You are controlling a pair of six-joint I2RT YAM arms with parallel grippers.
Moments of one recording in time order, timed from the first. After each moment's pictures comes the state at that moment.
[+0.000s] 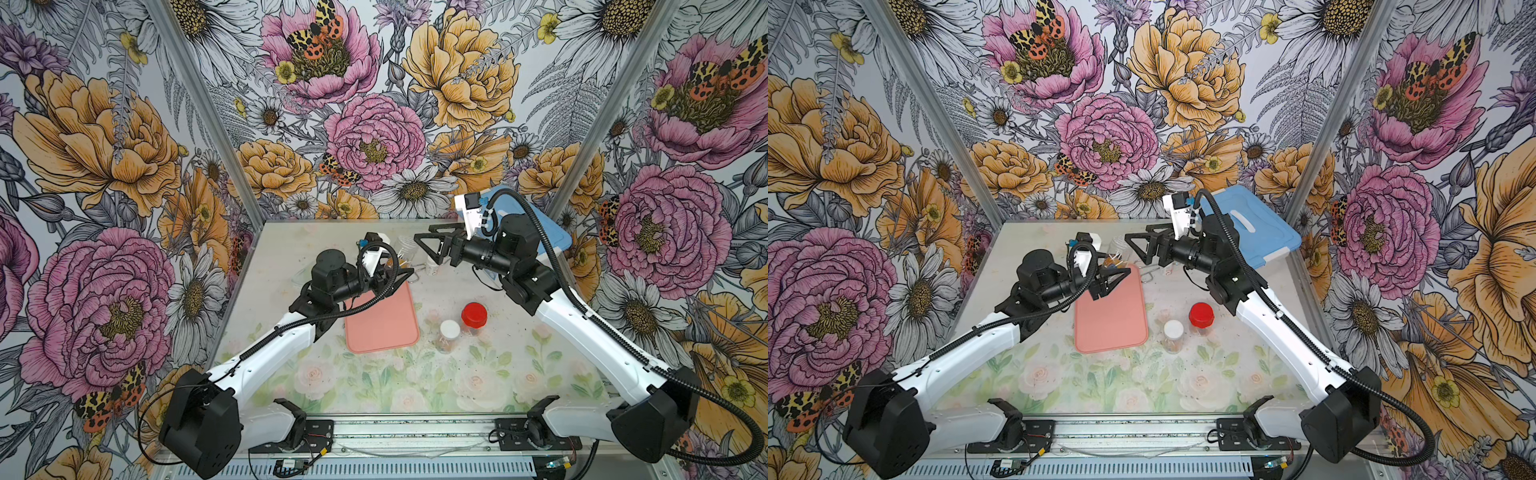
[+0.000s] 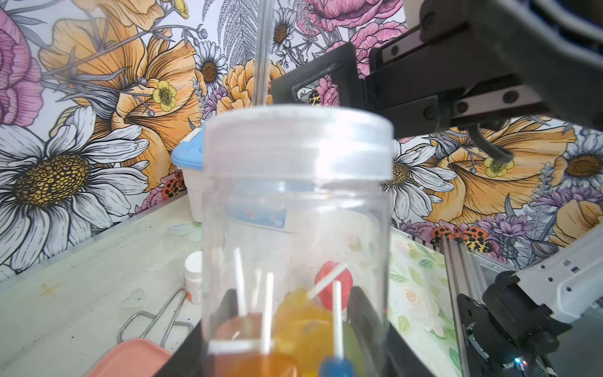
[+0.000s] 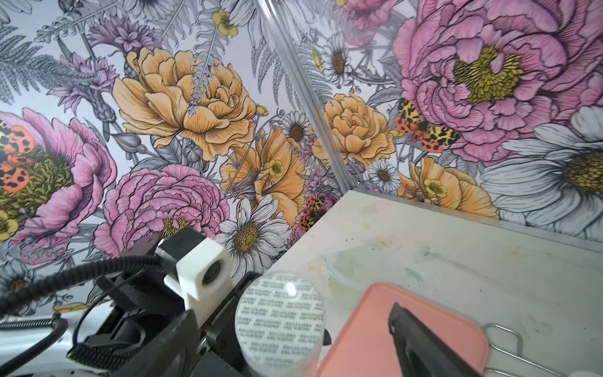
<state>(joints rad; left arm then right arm) -0.53 1.23 0.86 0.25 0.53 -0.12 0.51 1.29 1.24 -0.03 -0.49 0.47</state>
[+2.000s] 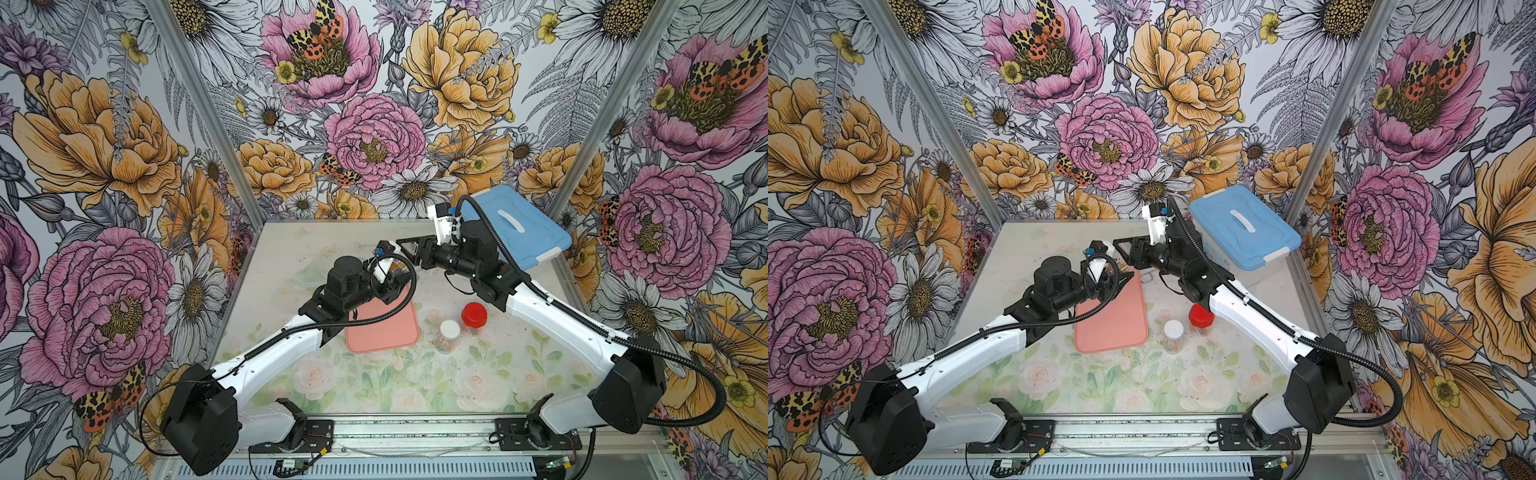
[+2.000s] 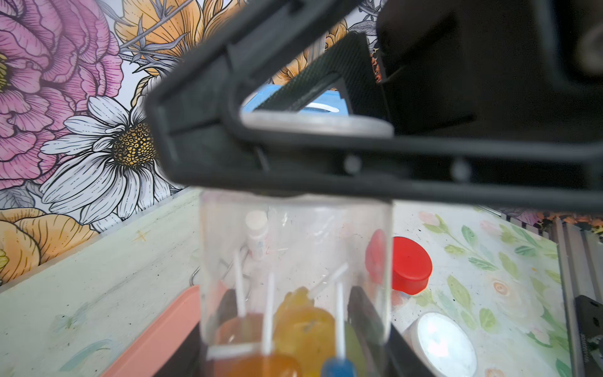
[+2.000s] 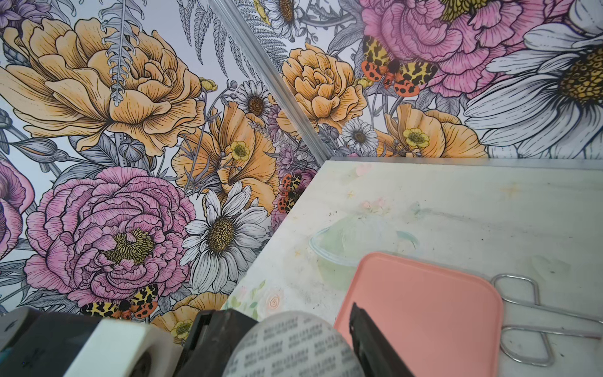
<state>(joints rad) -0.61 1.25 0.86 0.13 0.26 0.01 0.62 1.46 1.26 -0.02 -0.36 0.56</state>
